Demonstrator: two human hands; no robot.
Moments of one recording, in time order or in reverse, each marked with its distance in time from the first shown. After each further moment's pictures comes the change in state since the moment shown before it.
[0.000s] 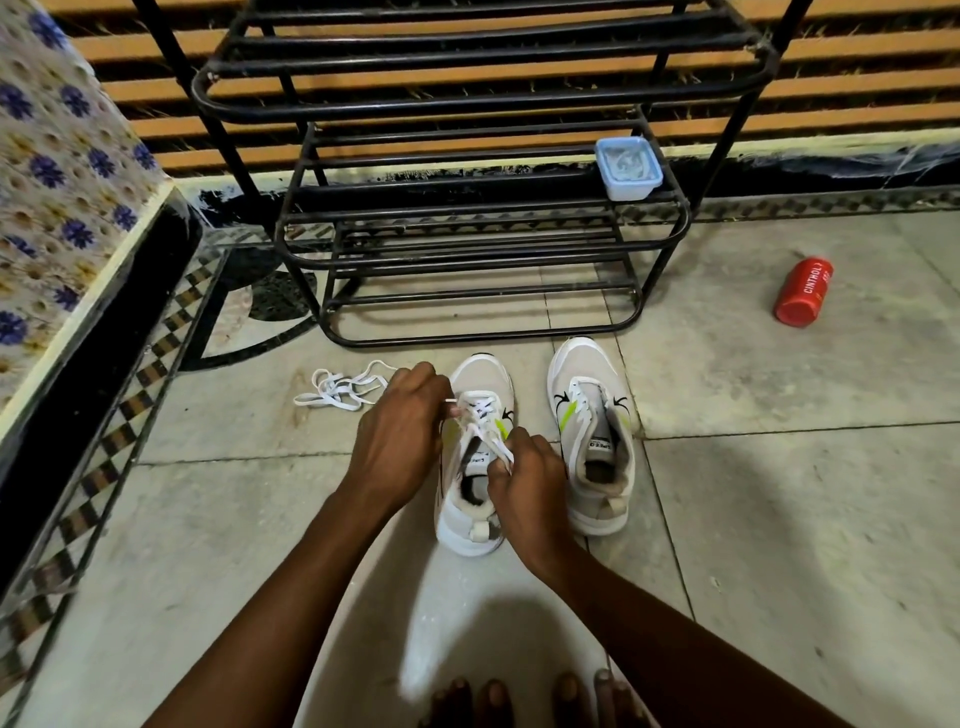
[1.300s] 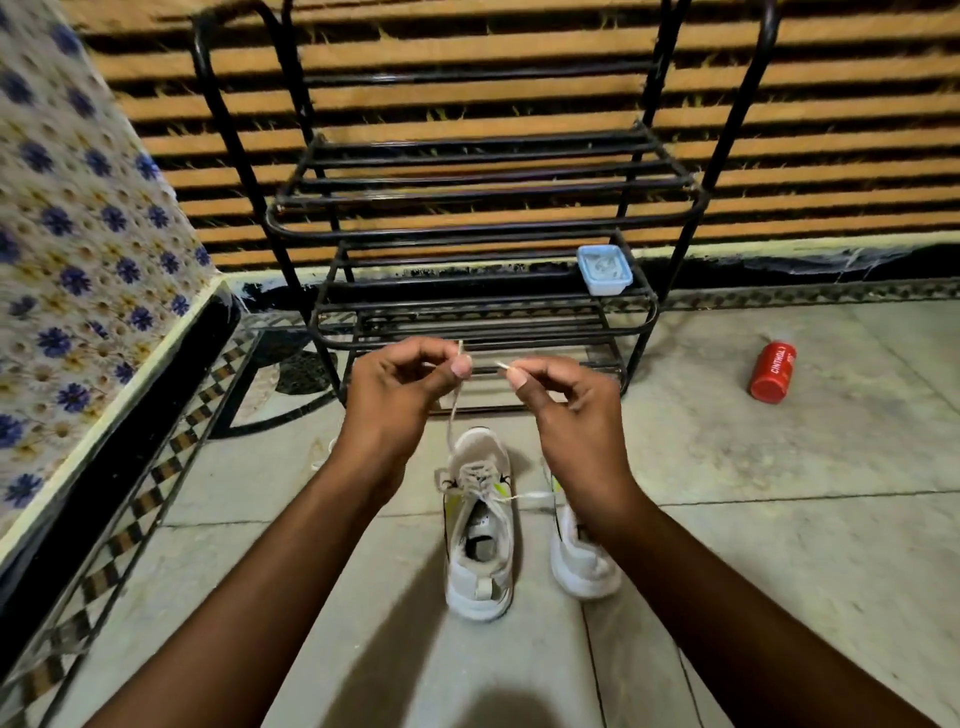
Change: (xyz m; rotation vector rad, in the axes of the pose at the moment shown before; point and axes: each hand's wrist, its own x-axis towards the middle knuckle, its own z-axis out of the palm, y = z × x) left_hand 0.030 0.085 -0.124 -1.088 0.237 -0.279; right_hand 0.059 -0.108 -0.158 0.807 0.052 -0.177
